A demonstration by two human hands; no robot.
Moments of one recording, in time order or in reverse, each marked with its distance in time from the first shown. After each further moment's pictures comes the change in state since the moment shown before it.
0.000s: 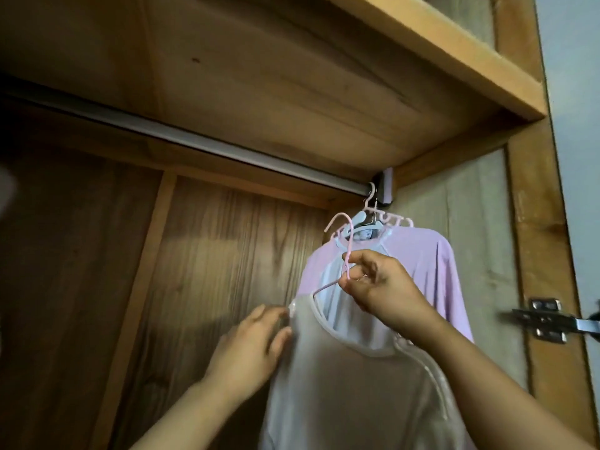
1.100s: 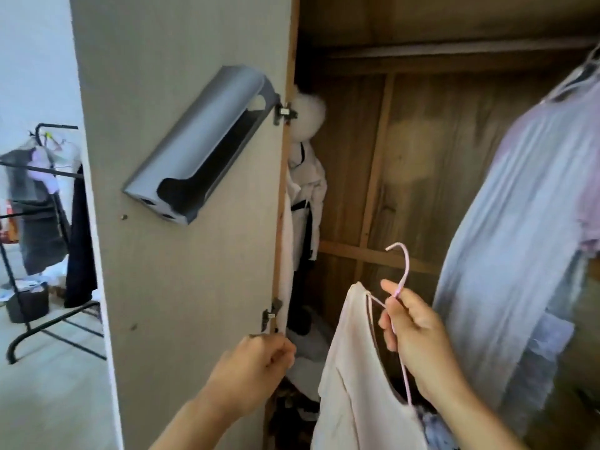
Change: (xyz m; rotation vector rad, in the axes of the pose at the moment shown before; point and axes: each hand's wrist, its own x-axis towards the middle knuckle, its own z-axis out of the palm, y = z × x) left_hand -0.518 0.209 -0.272 0.207 -0.335 -0.813; right_hand -0.445 -0.219 0.034 0.609 -0.445 0.408
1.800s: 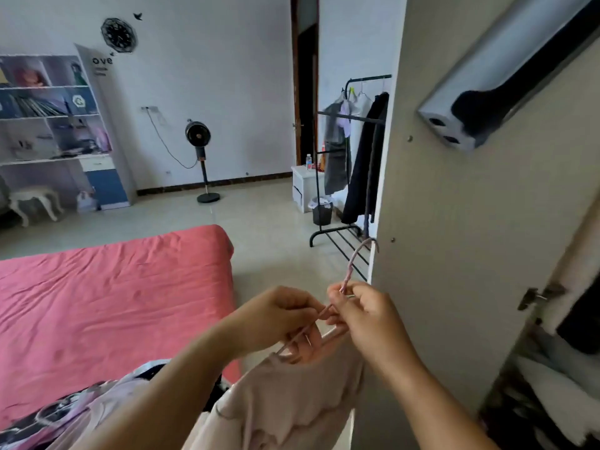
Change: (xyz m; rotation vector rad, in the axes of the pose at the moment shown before) left_hand -0.209 -0.044 -0.094 -0.537 0.299 -0.708; right_hand -0.121 -0.033 0.244 0.321 -1.039 -0.069
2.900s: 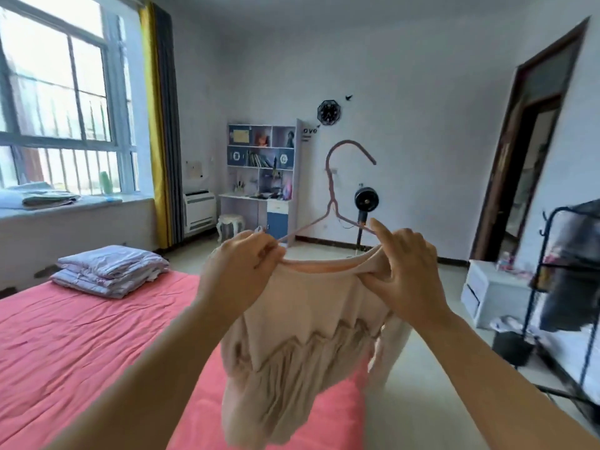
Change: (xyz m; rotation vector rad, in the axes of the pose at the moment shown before) left_hand 0.047 -0.099 -0.491 0.949 1.414 0.061; right_hand 0.475 -0.102 0.374 -0.532 0.003 -1.207
